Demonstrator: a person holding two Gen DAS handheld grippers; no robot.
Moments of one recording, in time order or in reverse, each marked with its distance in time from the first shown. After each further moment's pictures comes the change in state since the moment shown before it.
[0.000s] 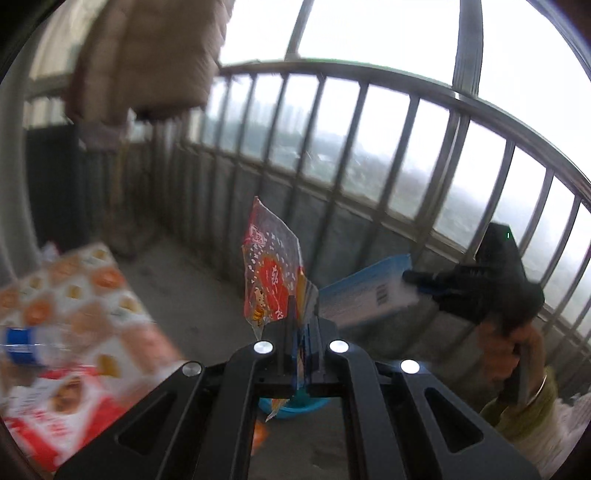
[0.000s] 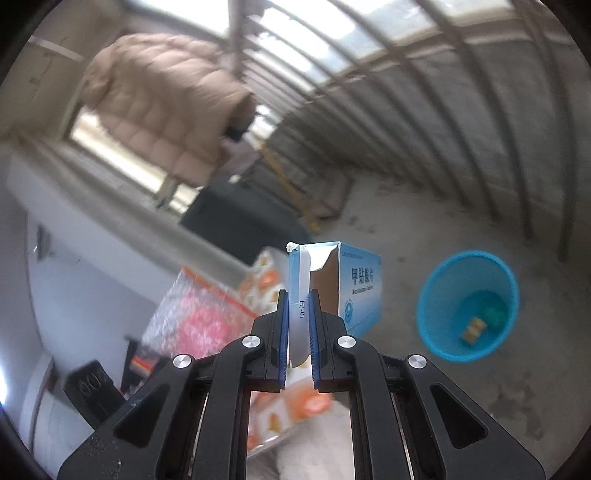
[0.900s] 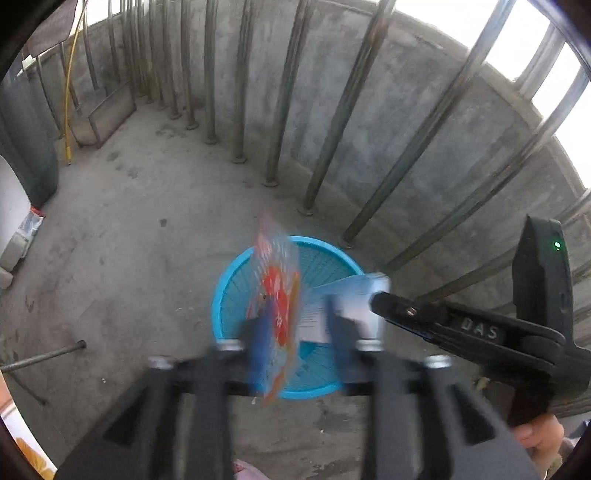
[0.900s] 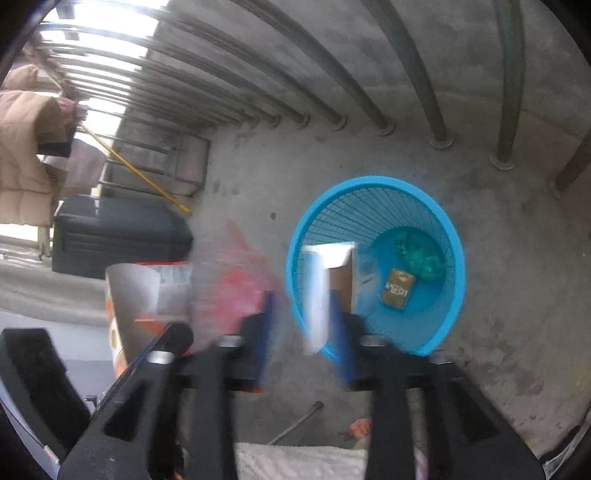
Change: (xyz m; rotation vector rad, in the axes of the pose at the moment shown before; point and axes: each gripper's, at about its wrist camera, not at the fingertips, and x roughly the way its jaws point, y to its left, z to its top) left arm 0.343 0.011 -0.060 -0.036 0.562 0.123; right arm 0.157 -0.180 0.001 0.332 0.188 -0.353
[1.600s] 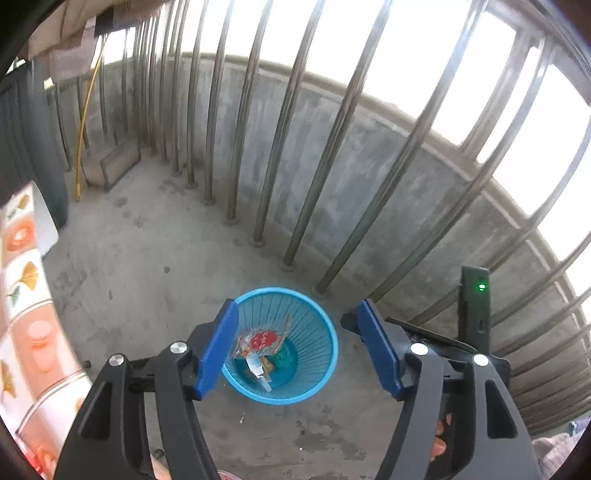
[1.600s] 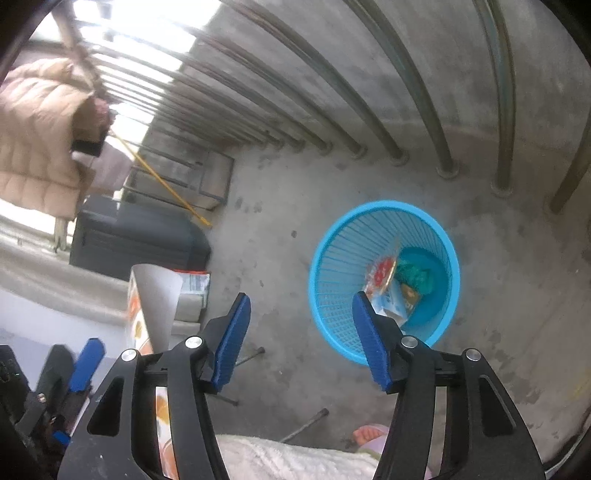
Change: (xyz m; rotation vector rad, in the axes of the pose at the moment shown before) left arm -0.147 -0.005 -0.019 -0.005 -0.247 -0.087; right arm -0.073 0.016 -0.034 -0.083 -0.123 0.047
